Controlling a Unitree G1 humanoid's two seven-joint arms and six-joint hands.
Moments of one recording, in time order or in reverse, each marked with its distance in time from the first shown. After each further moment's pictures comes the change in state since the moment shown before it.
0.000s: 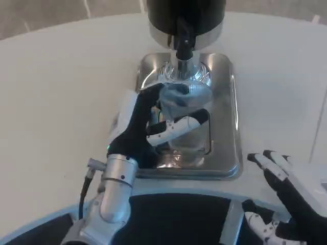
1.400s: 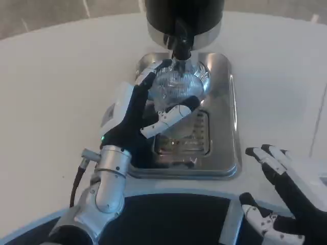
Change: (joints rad) left arm -0.096 0.062 -0.076 0.136 0.032 -0.013 0.108; right arm -0.031 0.002 0.017 0.000 -0.007 0.030 0.009
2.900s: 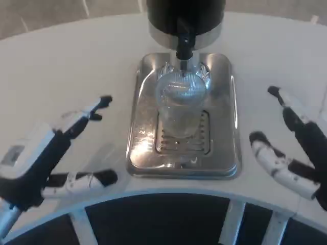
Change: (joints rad) left arm 0.550 0.508 0.161 -0.524 0.013 -0.299 -0.233; right arm -0.231 0.004 -0.023 0.044 0.166 0.316 -0.118
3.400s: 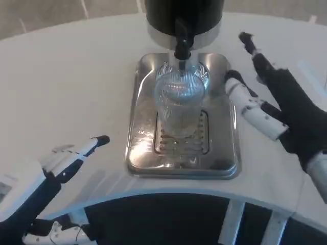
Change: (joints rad) left arm 0.255 0.075 0.090 -0.192 0.068 -0.035 0.004; right arm -0.283 -0.003 0.078 0.194 0.196 0.171 -0.182
